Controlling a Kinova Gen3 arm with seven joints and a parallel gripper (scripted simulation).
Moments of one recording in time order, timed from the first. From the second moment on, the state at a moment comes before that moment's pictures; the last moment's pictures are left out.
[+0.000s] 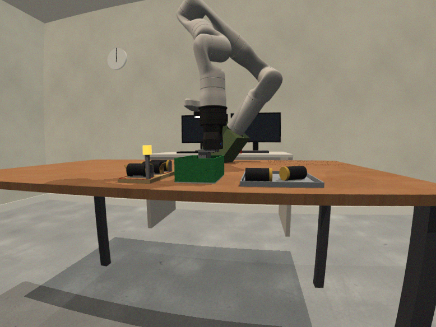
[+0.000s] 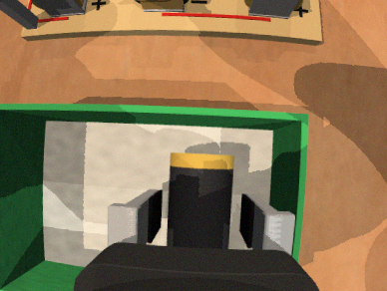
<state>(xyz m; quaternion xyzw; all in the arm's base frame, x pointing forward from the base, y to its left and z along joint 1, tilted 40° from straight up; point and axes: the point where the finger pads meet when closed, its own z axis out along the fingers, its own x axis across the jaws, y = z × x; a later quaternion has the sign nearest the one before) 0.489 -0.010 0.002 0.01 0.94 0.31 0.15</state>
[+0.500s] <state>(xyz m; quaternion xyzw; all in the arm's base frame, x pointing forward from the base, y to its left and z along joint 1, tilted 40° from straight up) 0.473 -0.033 0.041 0.01 0.94 0.31 0.14</state>
